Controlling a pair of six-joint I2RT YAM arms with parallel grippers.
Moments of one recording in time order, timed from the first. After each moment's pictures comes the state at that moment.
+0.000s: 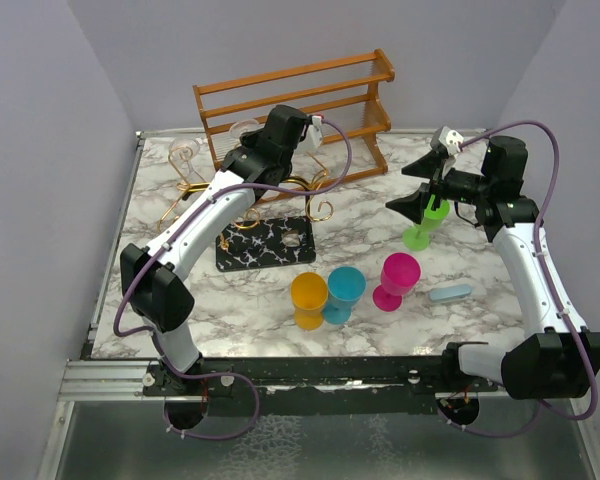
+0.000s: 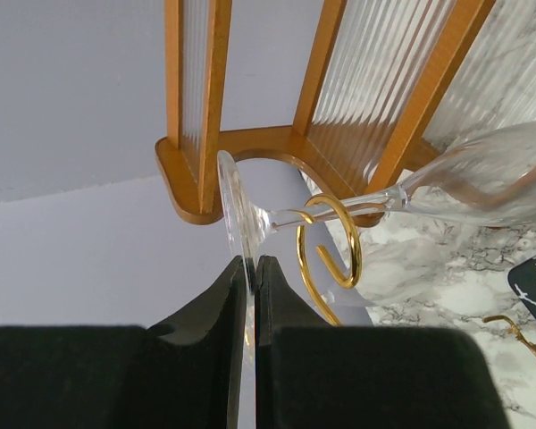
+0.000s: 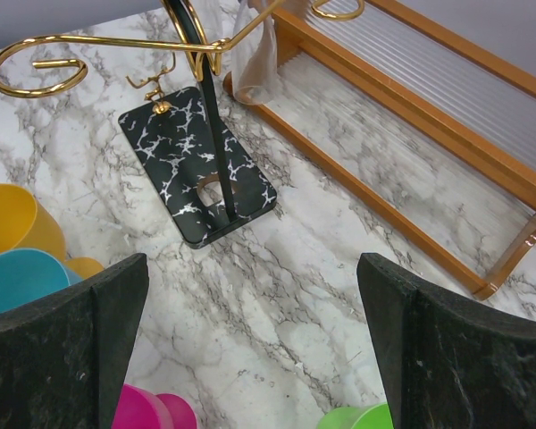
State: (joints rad) left arm -0.61 1.74 1.79 -0.63 -0.72 0.90; right arm 0.00 1.23 1.17 -0.33 -1.07 -0.40
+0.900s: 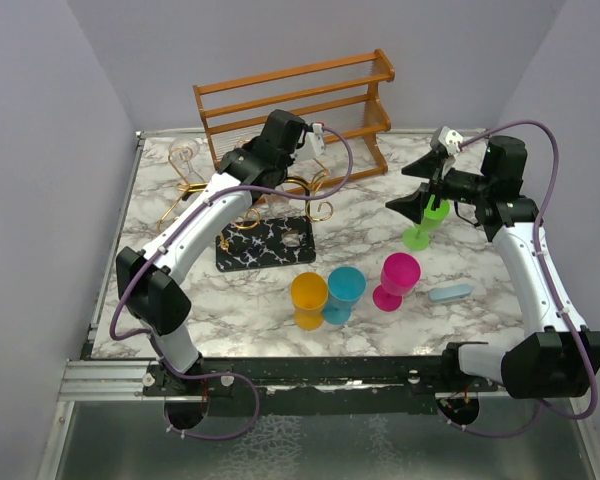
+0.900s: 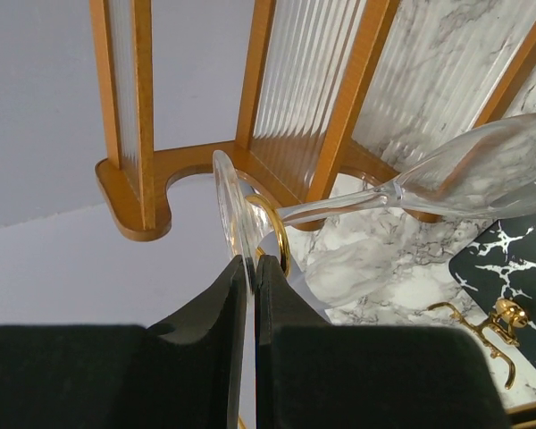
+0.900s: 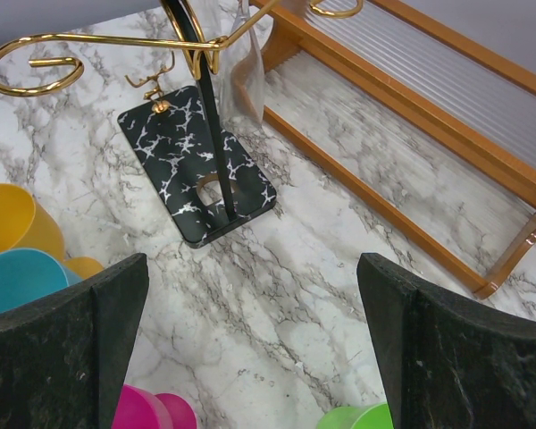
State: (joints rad) left arm -0.61 1.71 1.76 -0.71 -0.58 0.83; right arm 0.00 1.24 1.17 -0.33 -1.07 -0.40
